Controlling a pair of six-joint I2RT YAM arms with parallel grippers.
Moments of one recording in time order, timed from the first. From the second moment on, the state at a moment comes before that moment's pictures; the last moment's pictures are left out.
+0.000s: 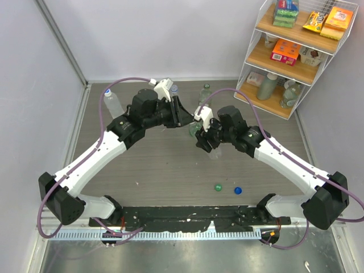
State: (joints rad) left arm -0.68 1.32 1.31 -0.33 0.26 -0.70; right arm 0.67 1.25 1.05 -0.44 -0.27 -0.25
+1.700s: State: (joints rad) left arm -0.67 1.31 1.26 -0.17 1.40 0.20; right arm 0.66 1.22 1.13 -0.84 -1.04 -0.84
